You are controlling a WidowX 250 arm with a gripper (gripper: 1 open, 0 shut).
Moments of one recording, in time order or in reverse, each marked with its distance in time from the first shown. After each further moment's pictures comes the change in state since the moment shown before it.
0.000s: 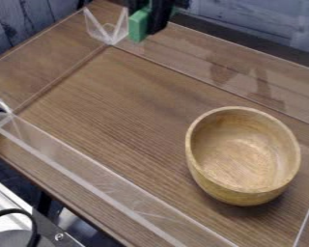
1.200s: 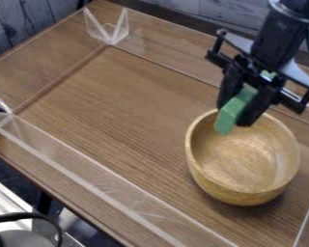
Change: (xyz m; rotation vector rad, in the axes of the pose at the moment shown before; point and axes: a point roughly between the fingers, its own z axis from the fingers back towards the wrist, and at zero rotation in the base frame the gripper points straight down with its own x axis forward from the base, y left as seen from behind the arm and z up) arm -0.050 -0.134 -0.030 0.134 0.046 -0.079
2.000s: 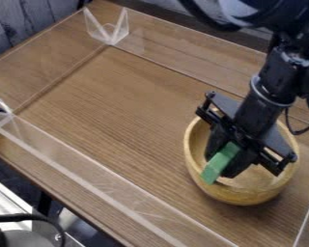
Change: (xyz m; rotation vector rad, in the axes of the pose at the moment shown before) arm 0.001 -0.014 -0.059 0.040 -0.102 -0.050
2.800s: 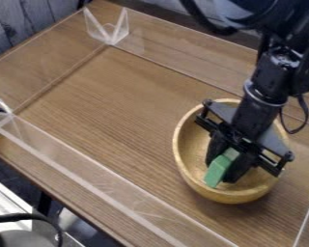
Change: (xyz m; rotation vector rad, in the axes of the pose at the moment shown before) arm 0.005 0.005 -0.011 -0.094 0.045 0.014
